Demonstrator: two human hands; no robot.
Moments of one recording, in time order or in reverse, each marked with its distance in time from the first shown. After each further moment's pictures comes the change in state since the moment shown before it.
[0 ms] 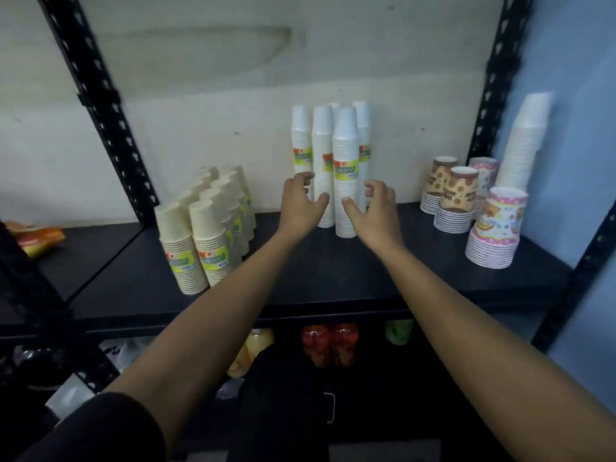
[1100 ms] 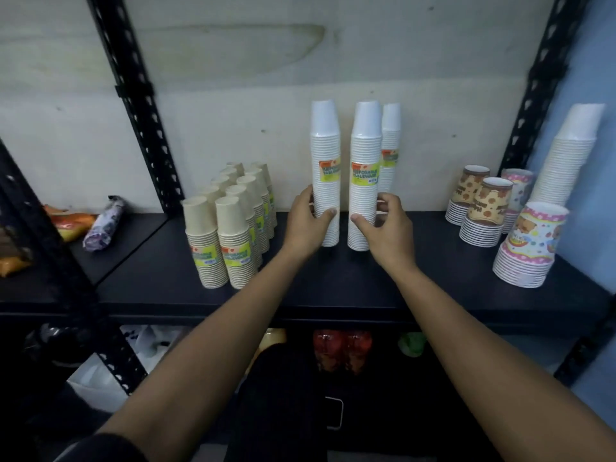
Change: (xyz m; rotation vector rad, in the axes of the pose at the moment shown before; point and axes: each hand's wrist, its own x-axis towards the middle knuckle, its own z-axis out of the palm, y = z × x) left_hand -0.028 -0.015 -0.026 -0.216 0.002 -0.049; right_hand -0.018 -0.008 0.013 0.168 -0.022 -0.020
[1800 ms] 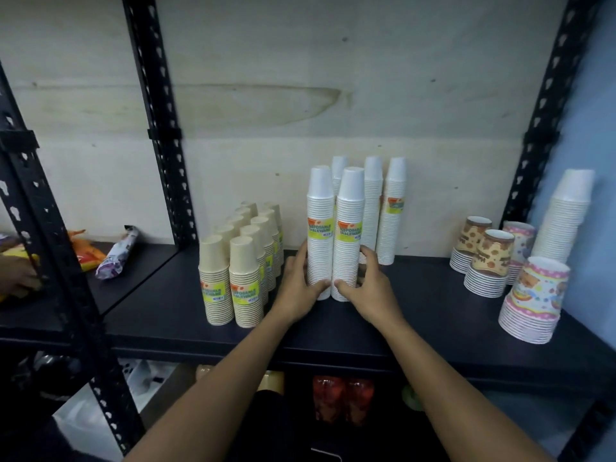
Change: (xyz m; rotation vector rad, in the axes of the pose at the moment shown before) left_hand -0.027 -0.047 -0.023 0.116 -0.093 -0.044; right_hand -0.018 0.004 0.026 0.019 -0.297 0.038
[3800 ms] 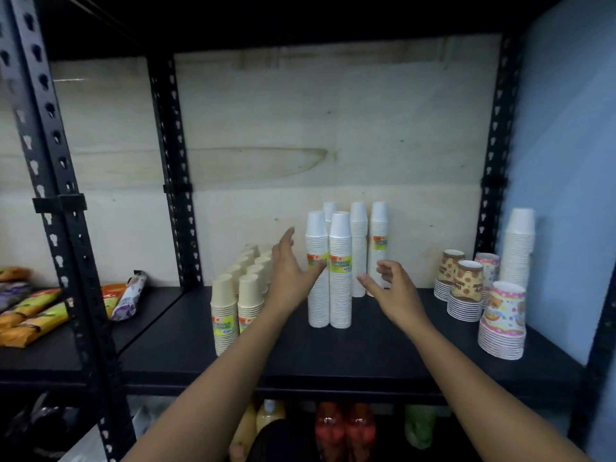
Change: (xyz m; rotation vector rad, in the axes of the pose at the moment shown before) left_hand 0.006 0.110 -0.052 0.056 0.258 0.113; right_hand -0.001 -0.047 -0.072 -0.028 0.178 -0.007
